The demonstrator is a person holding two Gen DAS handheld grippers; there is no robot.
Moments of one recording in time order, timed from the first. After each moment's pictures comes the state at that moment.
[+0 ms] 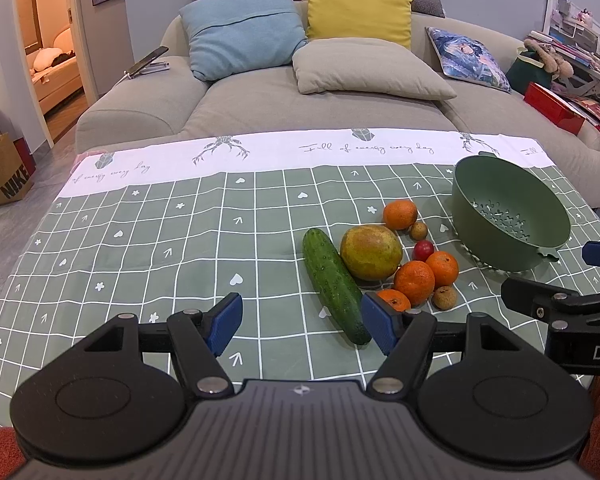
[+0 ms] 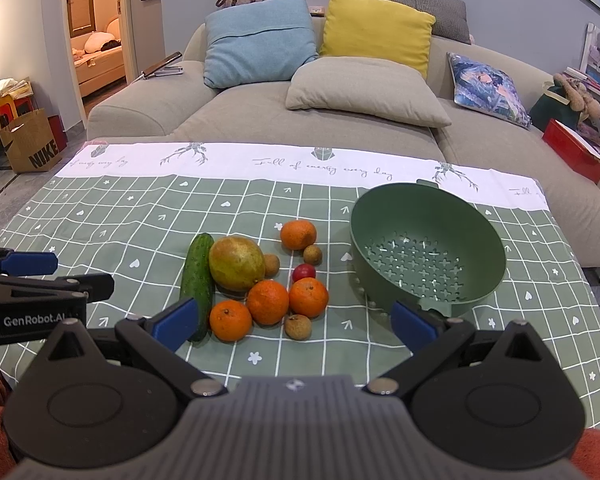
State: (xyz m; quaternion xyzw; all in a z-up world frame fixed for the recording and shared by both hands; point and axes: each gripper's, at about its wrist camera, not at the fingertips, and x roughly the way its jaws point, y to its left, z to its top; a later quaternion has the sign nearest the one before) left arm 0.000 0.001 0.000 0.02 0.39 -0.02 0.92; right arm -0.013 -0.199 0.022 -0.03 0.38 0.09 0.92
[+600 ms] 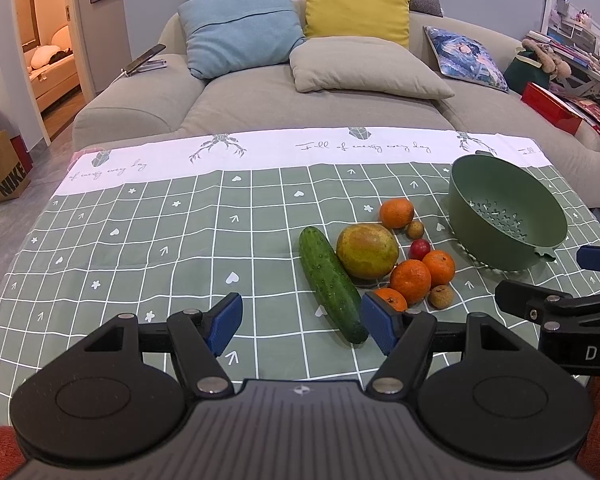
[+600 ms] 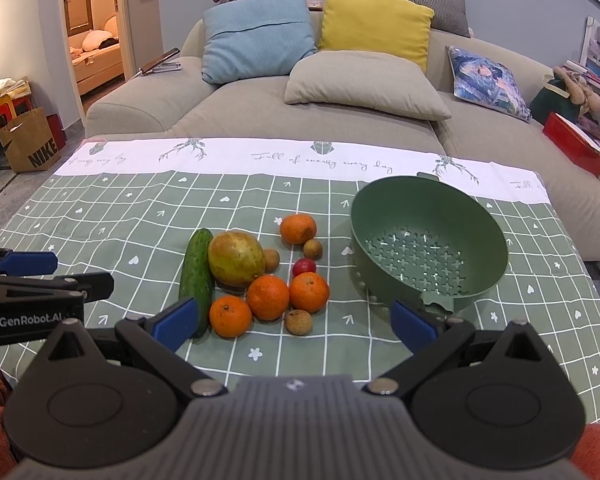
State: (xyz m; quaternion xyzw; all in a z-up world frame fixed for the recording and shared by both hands) left arm 0.000 0.003 -0.002 0.02 0.39 -0.02 0.92; right arm -0.009 -0.200 0.017 -0.03 0.39 0.09 0.92
